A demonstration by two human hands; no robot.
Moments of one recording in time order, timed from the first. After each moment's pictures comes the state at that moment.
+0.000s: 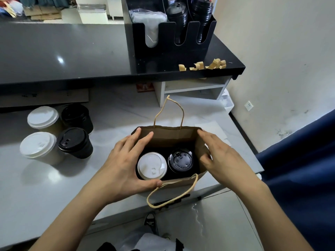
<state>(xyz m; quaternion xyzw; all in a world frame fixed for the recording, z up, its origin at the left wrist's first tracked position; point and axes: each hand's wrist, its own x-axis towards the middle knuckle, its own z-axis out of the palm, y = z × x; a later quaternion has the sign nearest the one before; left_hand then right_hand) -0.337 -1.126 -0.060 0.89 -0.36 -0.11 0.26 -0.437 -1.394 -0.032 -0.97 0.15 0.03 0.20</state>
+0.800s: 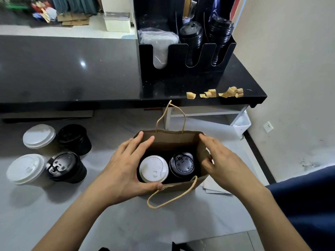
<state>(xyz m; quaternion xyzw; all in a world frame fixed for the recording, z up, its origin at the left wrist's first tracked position) -0.254 -1.188 -0.056 0.92 -0.30 -0.11 0.25 -0.325 -1.468 -0.034 -0.97 0.09 0.05 0.20</state>
